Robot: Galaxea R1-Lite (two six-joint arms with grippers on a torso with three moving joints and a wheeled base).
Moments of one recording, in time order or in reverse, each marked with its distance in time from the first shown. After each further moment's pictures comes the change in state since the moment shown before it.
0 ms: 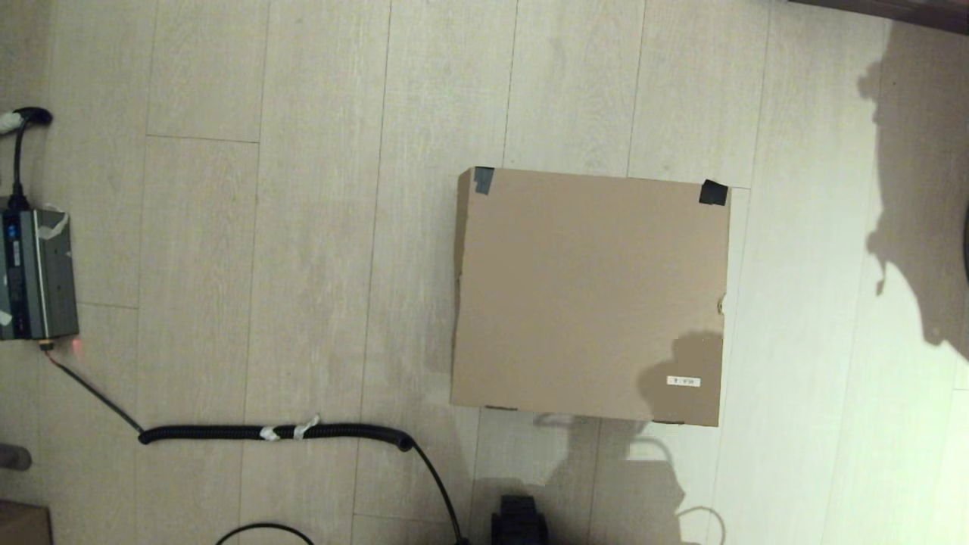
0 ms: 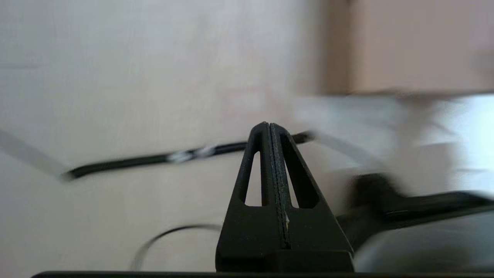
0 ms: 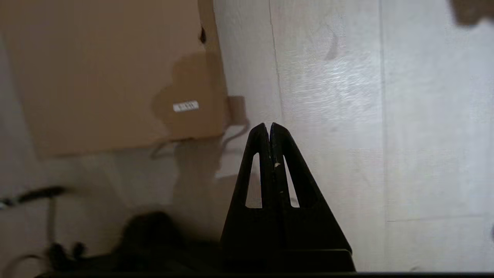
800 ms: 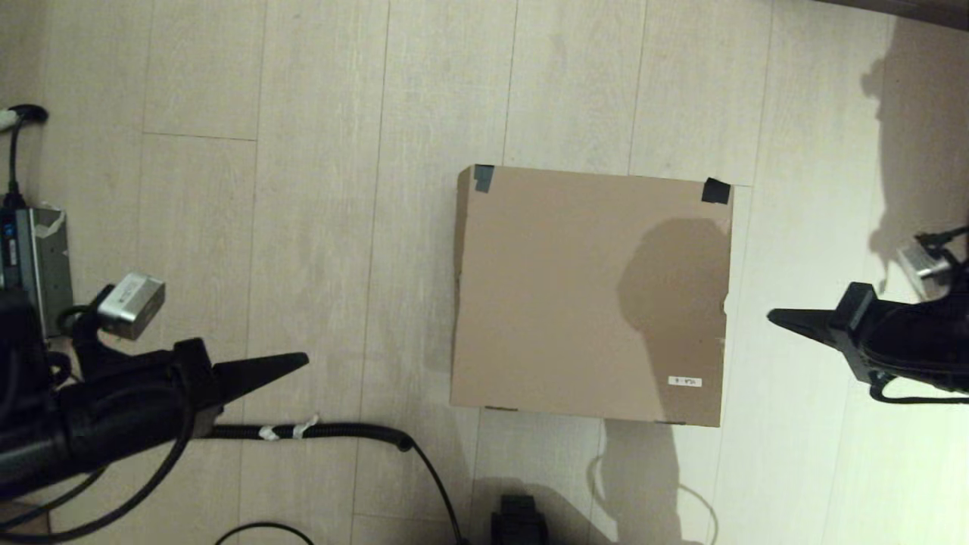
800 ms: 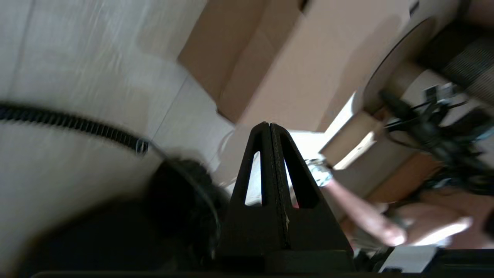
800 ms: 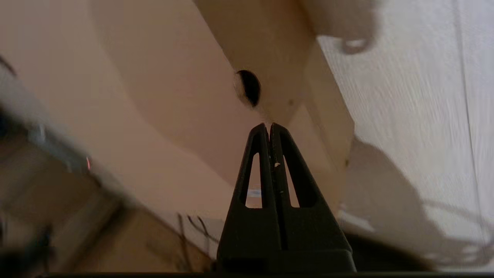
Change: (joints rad) left arm -0.017 1.209 -0.246 -0.603 -0.529 -0.597; right arm -0.139 1.300 -0.363 -0.592 0.589 0.368
